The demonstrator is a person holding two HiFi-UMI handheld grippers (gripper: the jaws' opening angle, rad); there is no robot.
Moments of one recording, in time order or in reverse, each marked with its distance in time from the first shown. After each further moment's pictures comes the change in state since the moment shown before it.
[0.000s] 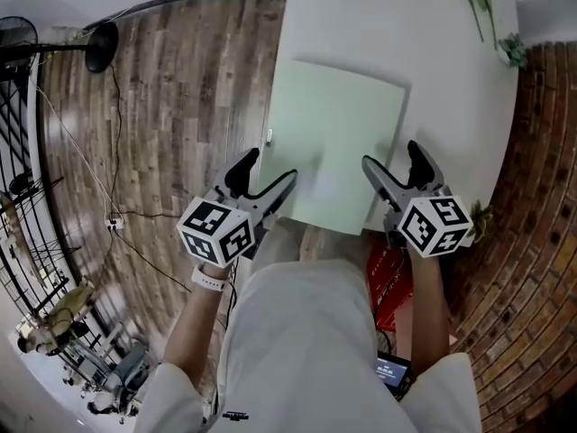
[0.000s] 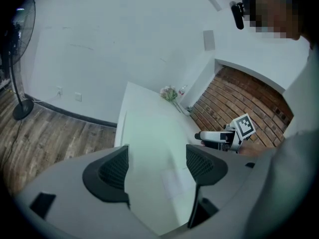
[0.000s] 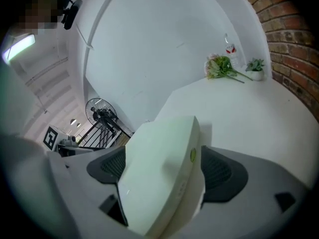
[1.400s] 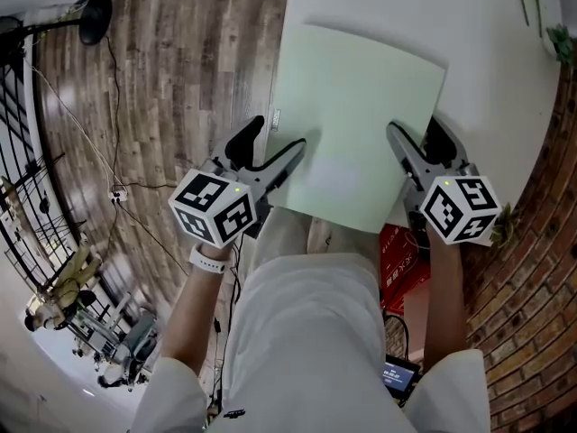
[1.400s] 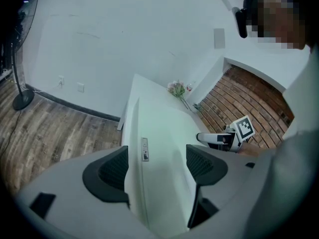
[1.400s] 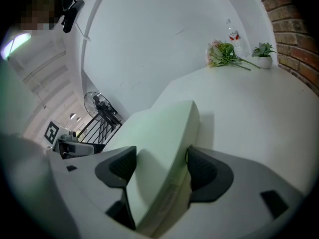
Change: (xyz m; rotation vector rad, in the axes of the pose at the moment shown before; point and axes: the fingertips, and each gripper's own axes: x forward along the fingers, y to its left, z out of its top) left arm 0.034 0.049 -0.017 -0.069 0.040 0.004; right arm 0.054 -0.022 -0.020 -0.016 0.086 0.001
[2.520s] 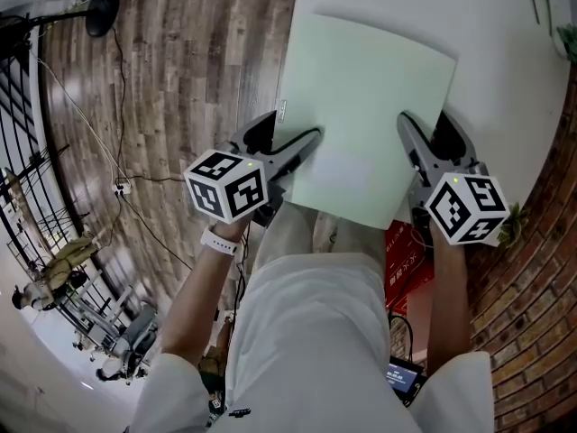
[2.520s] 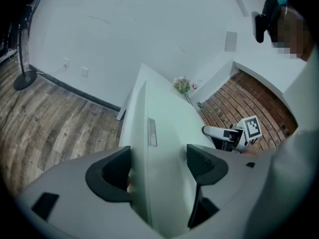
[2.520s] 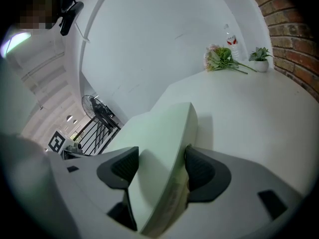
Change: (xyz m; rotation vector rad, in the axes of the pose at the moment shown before) left arm 0.019 0.008 -0.030 -0.126 0.045 -0.030; right arm -0.004 0.005 0.006 0.008 -0.042 -0.033
